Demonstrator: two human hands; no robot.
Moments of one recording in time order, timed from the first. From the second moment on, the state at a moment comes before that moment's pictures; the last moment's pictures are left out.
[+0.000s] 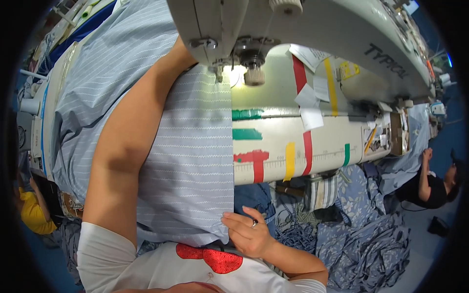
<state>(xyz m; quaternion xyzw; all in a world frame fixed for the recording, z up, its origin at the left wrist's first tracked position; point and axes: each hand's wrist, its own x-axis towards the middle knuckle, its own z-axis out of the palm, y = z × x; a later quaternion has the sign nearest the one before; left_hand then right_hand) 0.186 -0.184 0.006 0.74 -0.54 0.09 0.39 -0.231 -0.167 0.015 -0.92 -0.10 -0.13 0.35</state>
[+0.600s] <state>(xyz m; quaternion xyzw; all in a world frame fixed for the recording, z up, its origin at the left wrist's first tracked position) 0.350 -0.268 0.013 0.86 -0.44 0.07 0.25 -0.097 -0.238 0.027 -0.93 -0.10 -0.13 0.32</state>
